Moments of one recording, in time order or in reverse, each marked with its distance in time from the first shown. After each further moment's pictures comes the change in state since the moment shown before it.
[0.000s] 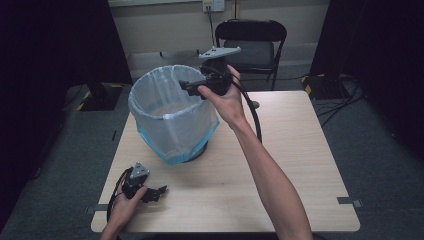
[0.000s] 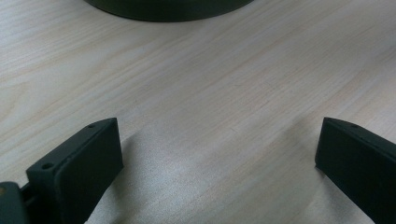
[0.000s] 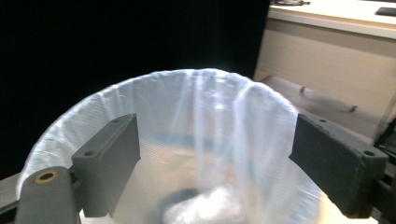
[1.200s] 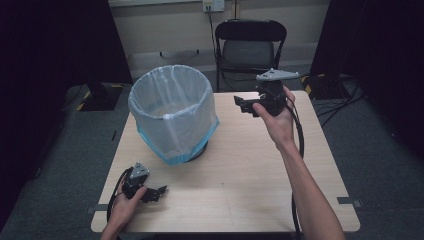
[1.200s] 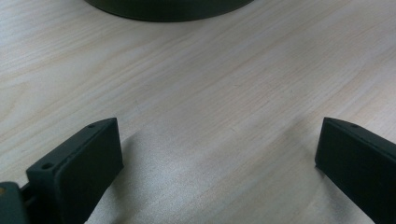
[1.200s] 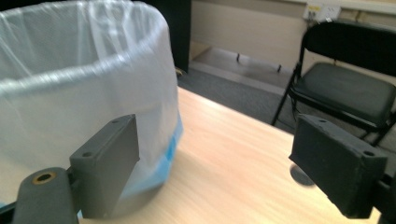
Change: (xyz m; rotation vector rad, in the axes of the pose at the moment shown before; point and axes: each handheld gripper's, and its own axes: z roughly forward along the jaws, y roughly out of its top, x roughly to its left) left arm 0.000 0.000 0.000 0.000 0.000 -0.001; right arm -0.057 -0.079 -0.093 0.078 -0.238 0.073
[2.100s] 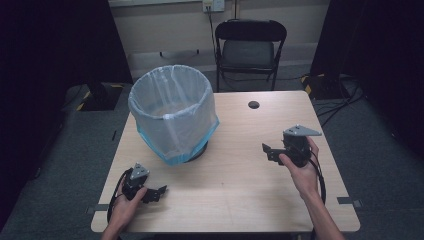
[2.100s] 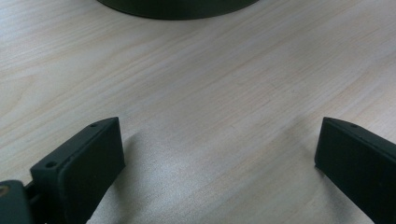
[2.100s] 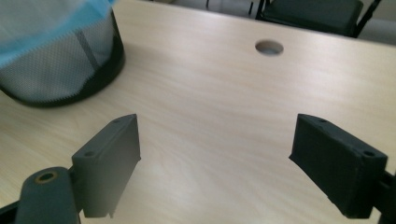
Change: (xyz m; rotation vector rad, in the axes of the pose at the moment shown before) left arm -0.003 -0.001 -0.002 0.000 0.029 -0.017; right arm -0.021 -0.154 -0.037 0.150 -0.129 0.089
